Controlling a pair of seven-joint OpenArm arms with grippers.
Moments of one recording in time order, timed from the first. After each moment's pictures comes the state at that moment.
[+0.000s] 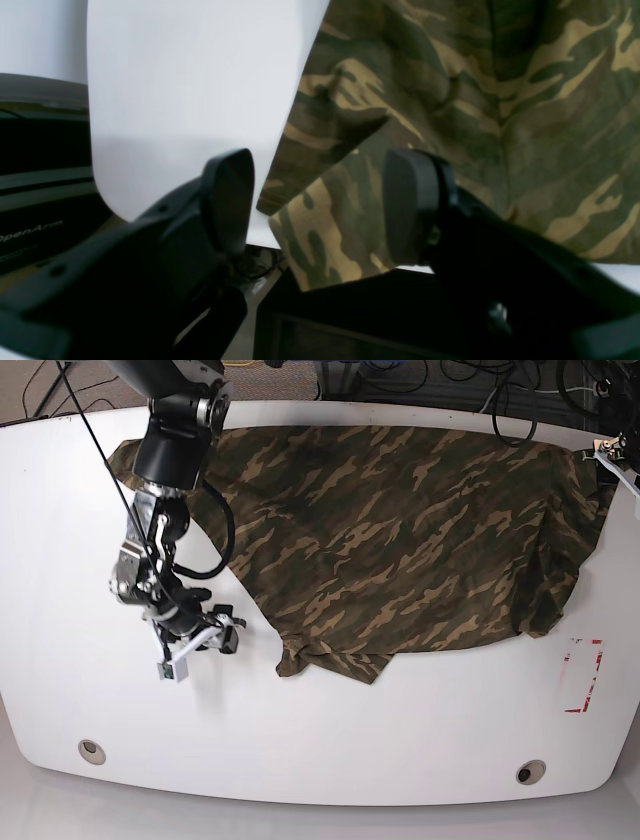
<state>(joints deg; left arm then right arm) 21.6 -17.4 -50.9 106.6 -21.5 -39.0 63.0 19.2 1.6 18.7 70.5 16.7 22.4 -49.8</state>
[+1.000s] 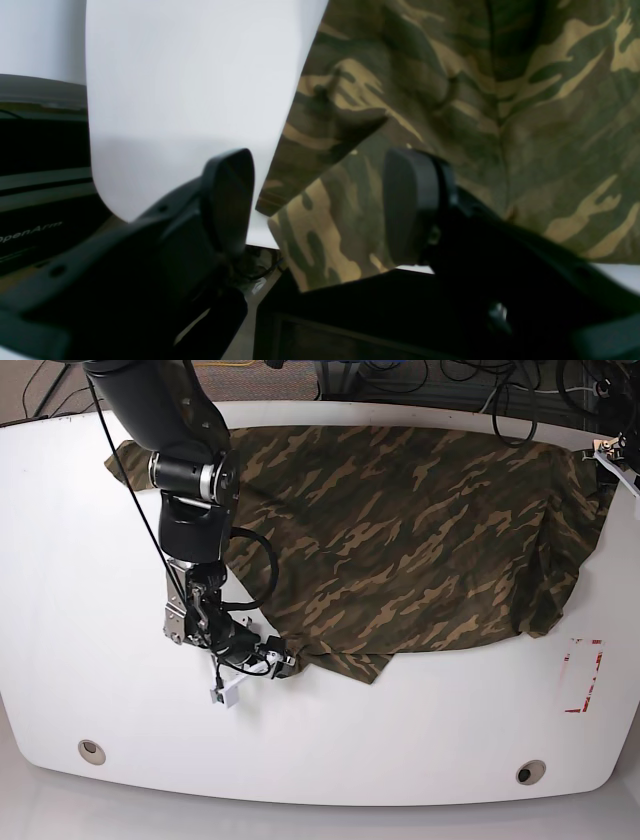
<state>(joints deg) 21.6 -17.4 -50.9 106.6 -21.5 -39.0 63.0 34.1 -1.7 18.4 38.0 16.8 22.1 -37.8</state>
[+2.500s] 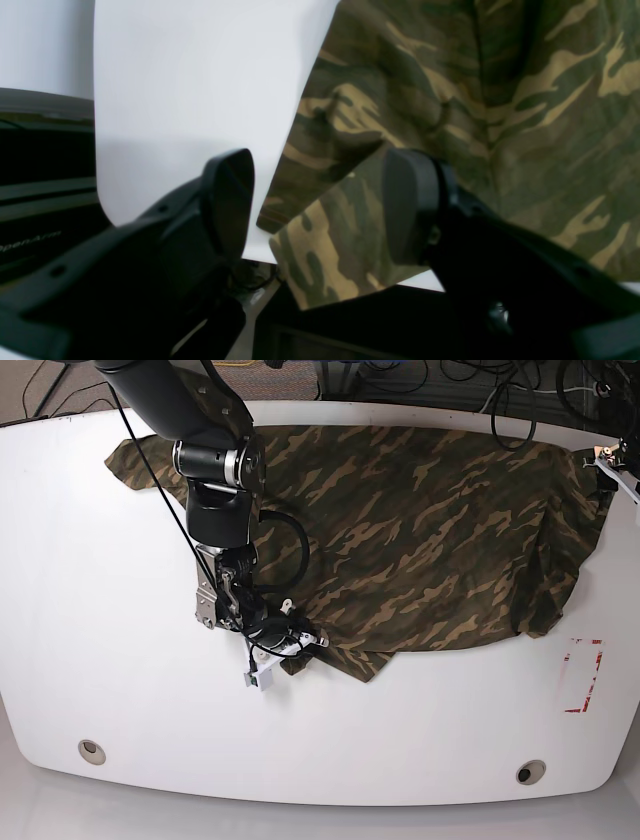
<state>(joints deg) 19.8 -17.1 -50.9 106.6 -21.5 -39.1 63.1 31.3 -6.8 18.3 38.1 16.6 22.3 -37.2</state>
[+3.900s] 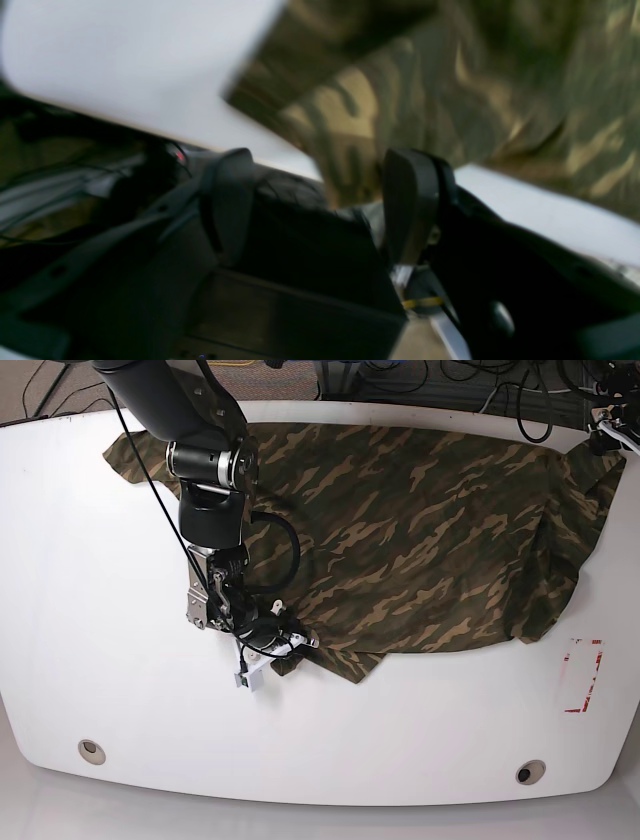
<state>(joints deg) 21.0 -14.0 -61.5 96.6 -33.1 -41.9 72.9 31.3 -5.0 18.2 38.1 16.8 22.5 -37.3</state>
